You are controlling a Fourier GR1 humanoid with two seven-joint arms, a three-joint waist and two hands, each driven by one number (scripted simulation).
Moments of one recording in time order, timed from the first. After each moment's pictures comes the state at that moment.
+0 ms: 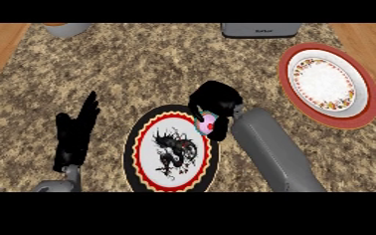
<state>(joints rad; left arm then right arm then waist) -0.03 0.17 -0.05 -1.46 -0.02 0.19 0.21 -0.67 -0.04 0.37 -0.96 1.00 0.32 -0.32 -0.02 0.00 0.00</state>
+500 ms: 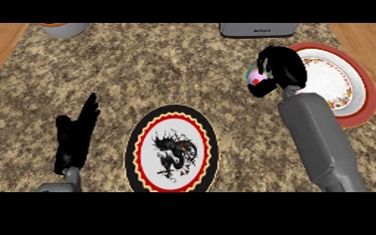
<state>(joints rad) -0.01 0.16 -0.05 -1.47 -0.03 0.20 0.21 -0.66 -0.17 -0.01 -0.97 1.01 -0.05 0.16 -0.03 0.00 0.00</state>
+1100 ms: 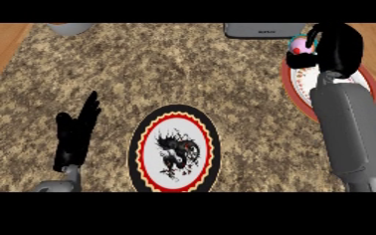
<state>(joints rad) -0.03 0.16 -0.05 -1.48 -0.03 0.17 0.23 -0.68 -0.25 -0.16 -1.13 1.10 -0.26 0.44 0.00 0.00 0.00</state>
